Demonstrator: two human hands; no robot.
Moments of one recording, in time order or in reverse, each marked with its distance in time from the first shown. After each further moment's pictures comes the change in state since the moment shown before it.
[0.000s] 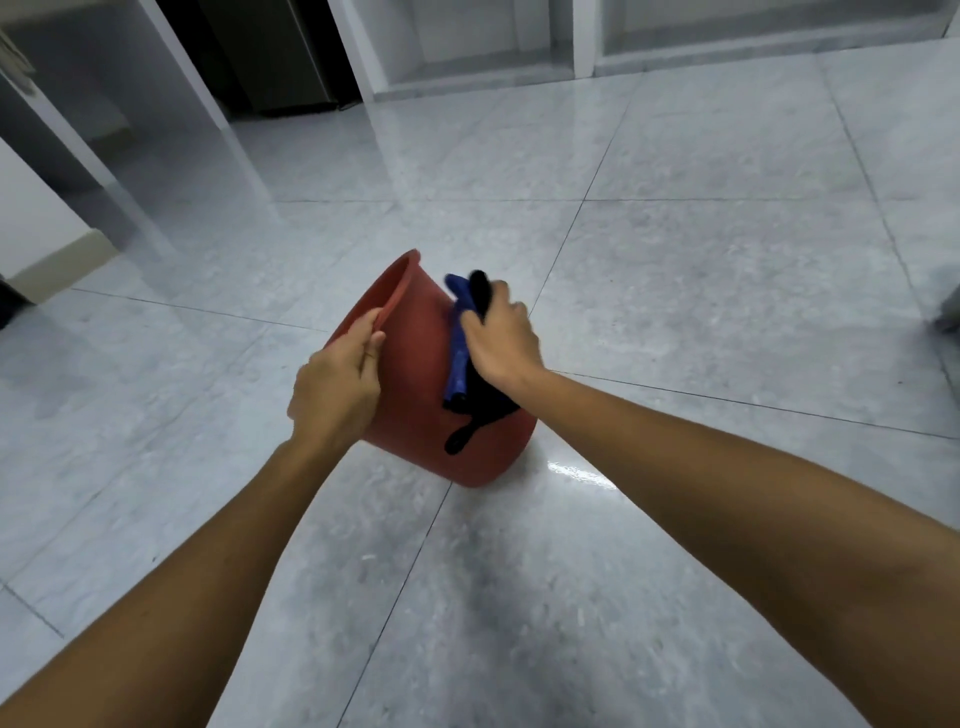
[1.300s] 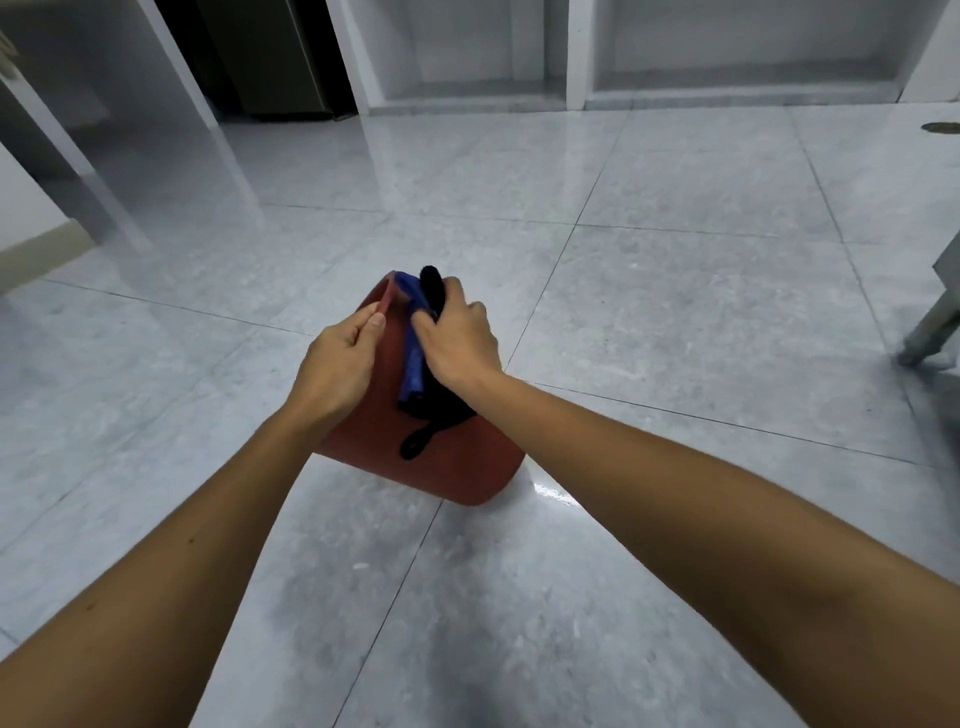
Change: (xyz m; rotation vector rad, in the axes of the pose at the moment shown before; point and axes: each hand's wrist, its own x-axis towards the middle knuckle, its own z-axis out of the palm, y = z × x) left_hand 0.022 -0.006 -0.018 -0.423 -0.226 -0.172; right_hand -0.014 -0.049 0.029 0.018 -0.042 -0.046
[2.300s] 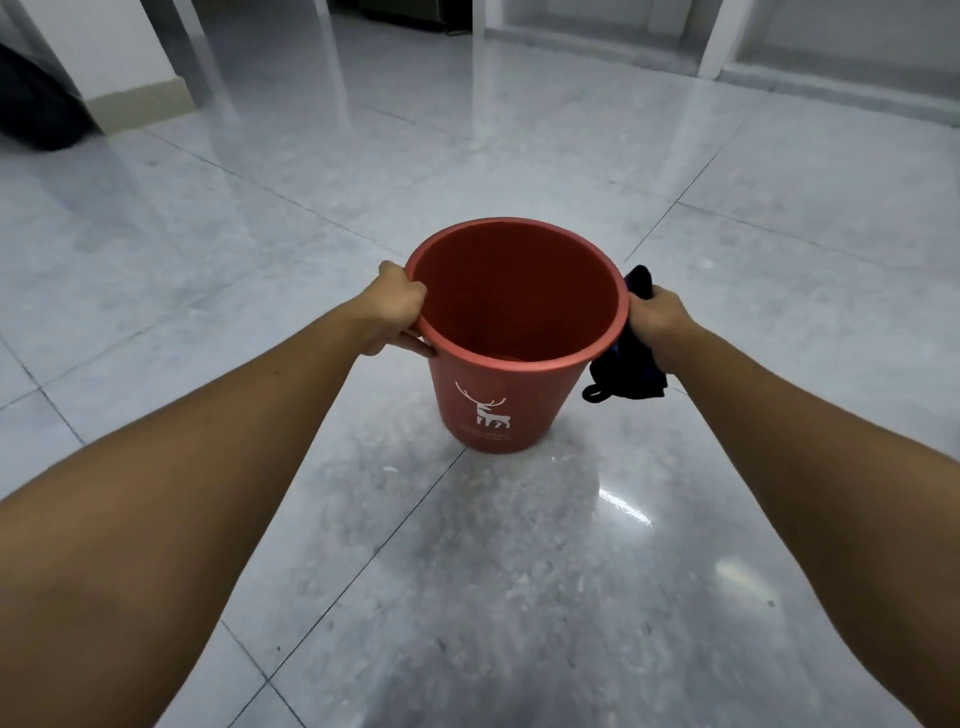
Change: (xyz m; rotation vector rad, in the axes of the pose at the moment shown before) left_hand -0.015 -0.023 -0.016 -0.252 -0.129 -0.543; right_hand 0.028 0.083 -0.073 0.021 -0.068 0.334
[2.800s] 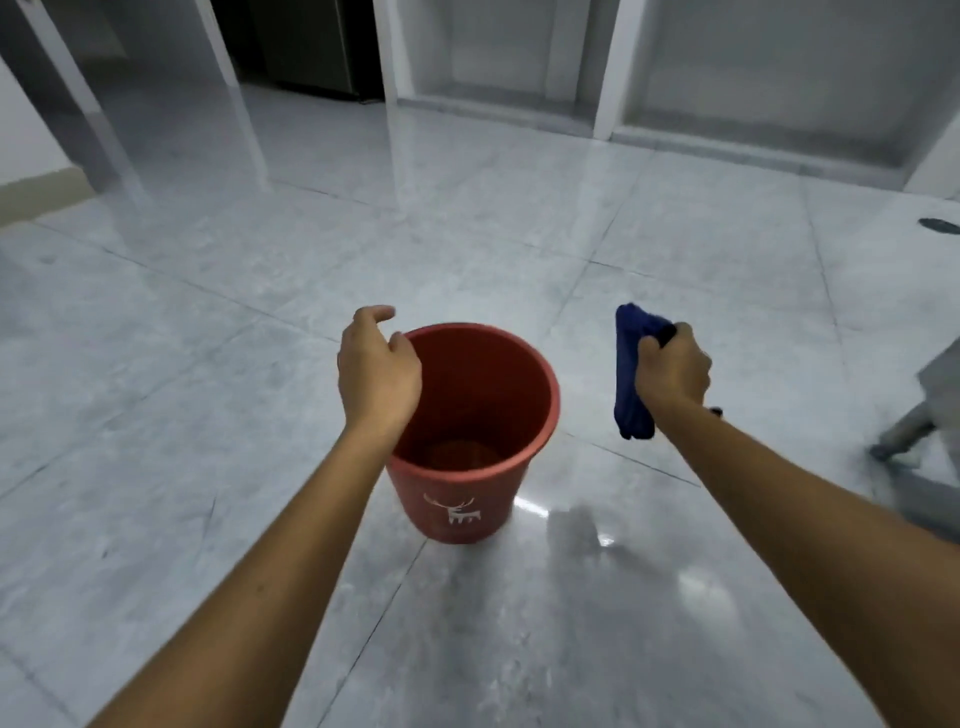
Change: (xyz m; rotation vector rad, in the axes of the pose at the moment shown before) left_hand -0.008 0.072 0.038 0.049 0.482 0.335; right_hand 0.003 -0.036 -0.077 -0.044 0.534 0.010
